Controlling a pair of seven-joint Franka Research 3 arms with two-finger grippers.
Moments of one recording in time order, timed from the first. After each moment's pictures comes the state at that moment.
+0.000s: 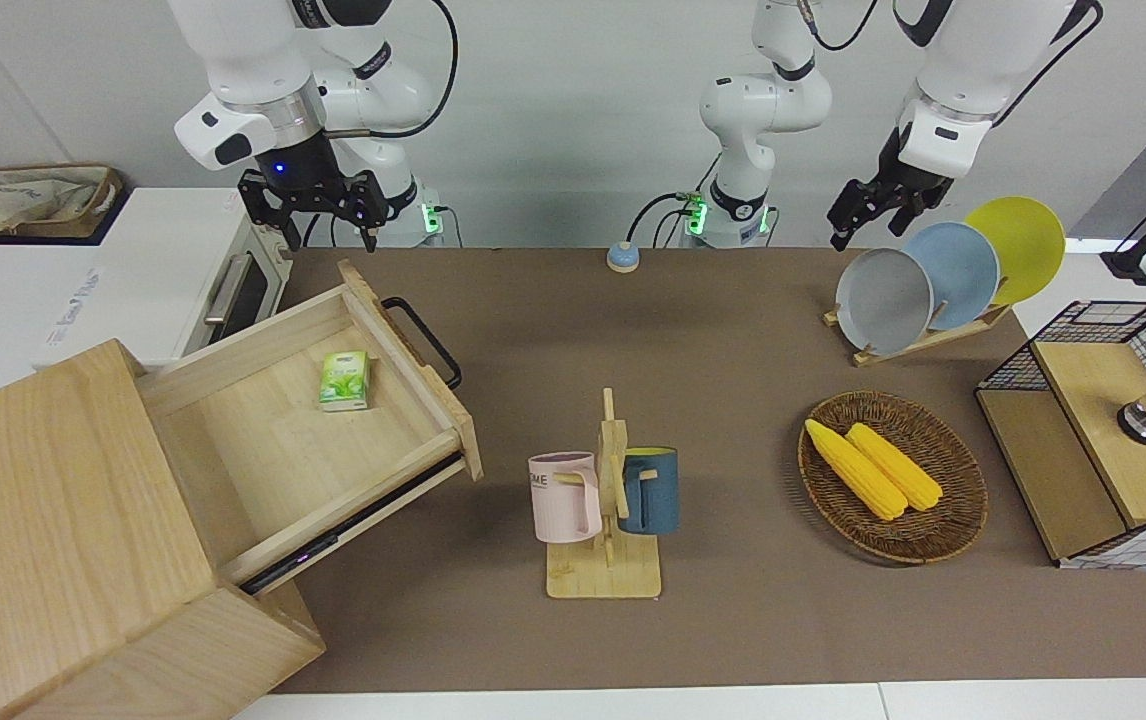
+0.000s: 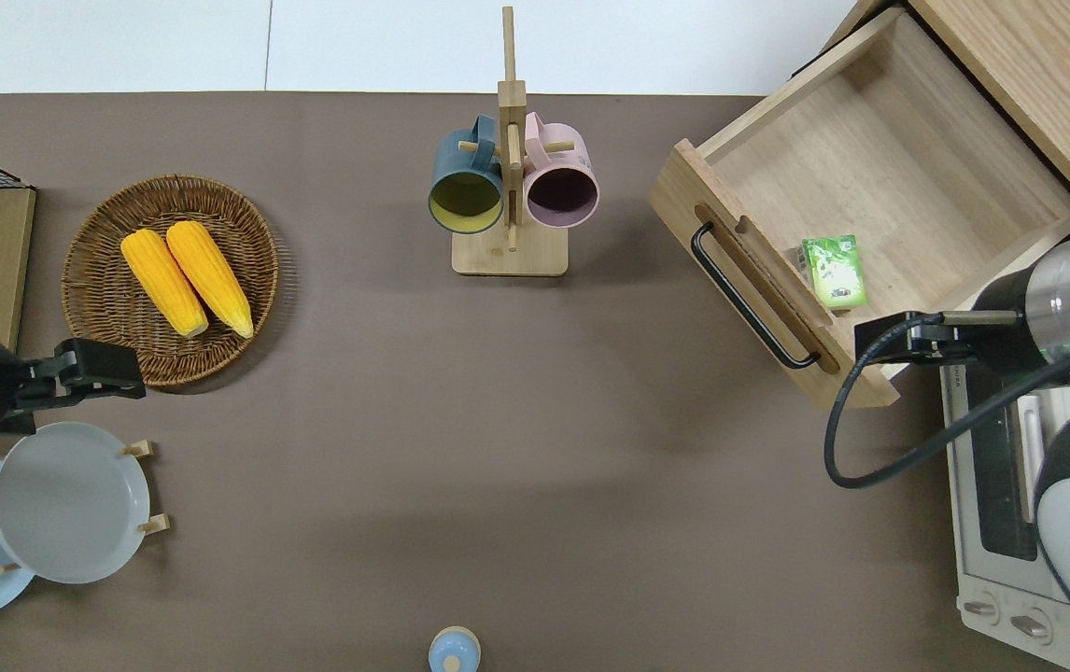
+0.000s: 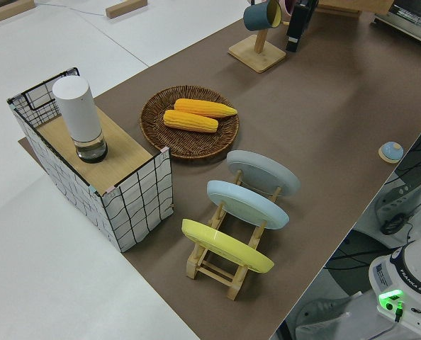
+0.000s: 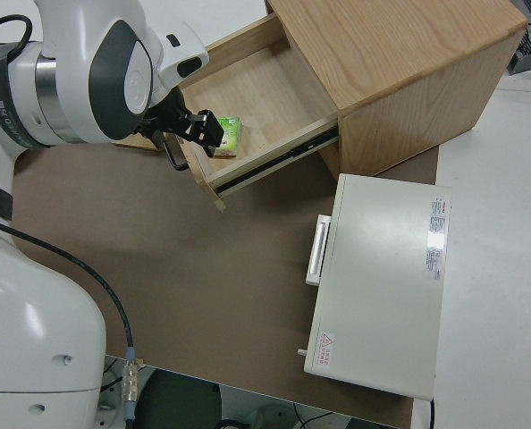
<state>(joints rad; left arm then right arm) 0.02 -0.13 -0.07 -1.71 -0.04 1.56 -0.33 0.03 -0.02 0.10 -1.57 0.02 1.54 0.21</state>
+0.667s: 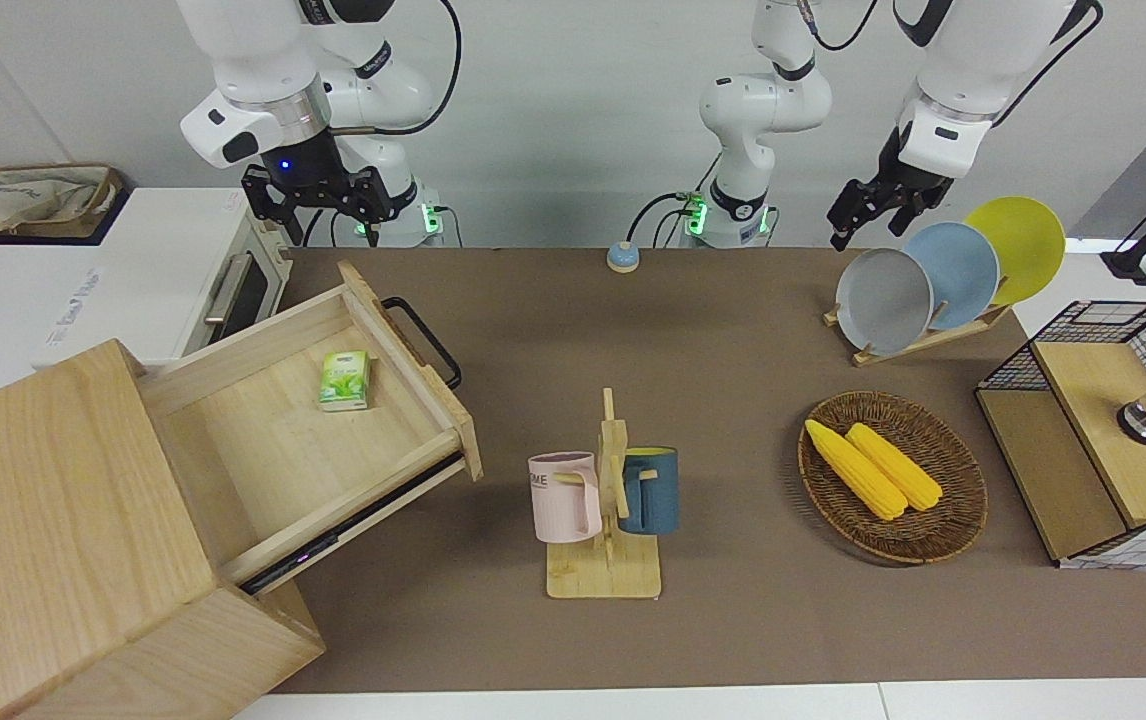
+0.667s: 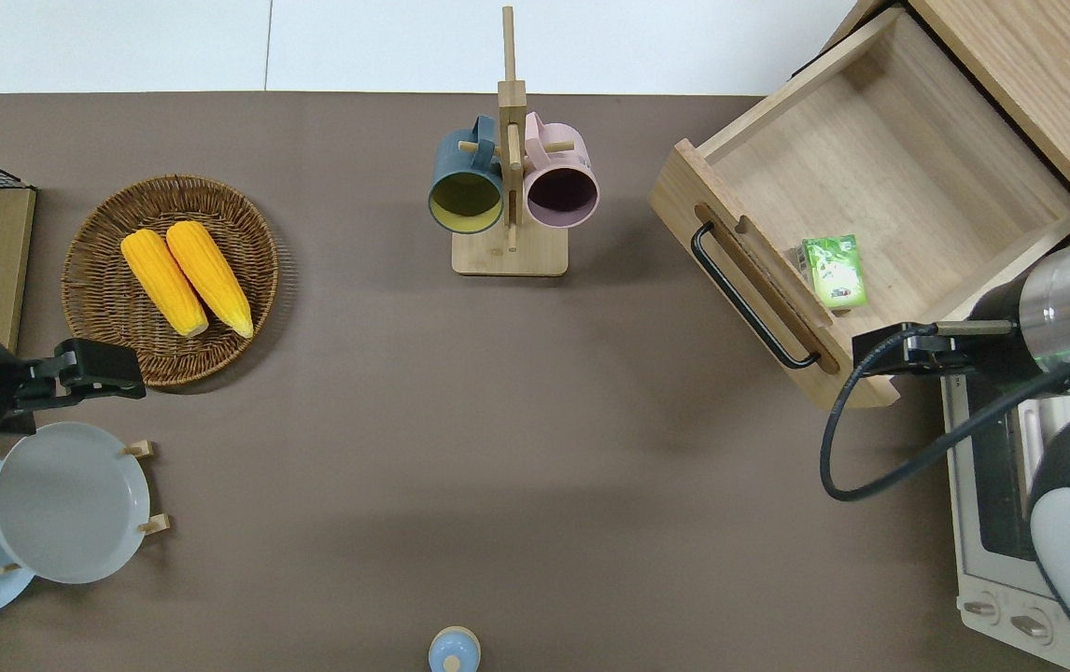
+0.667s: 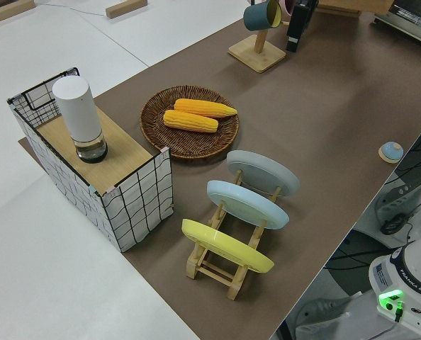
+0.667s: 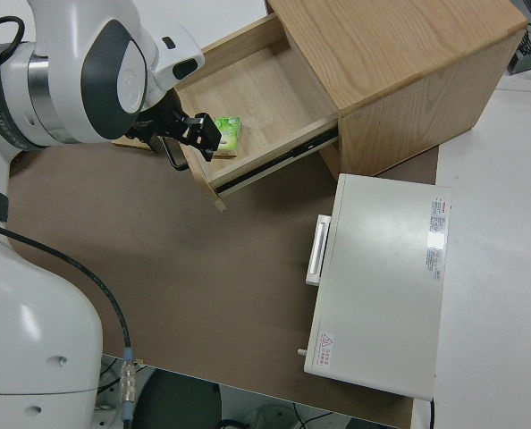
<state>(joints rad) 0.02 -0.13 -0.07 -1.71 -0.04 1.56 -0.33 0.09 -0.03 0.06 -1.56 0.01 1.51 0.21</state>
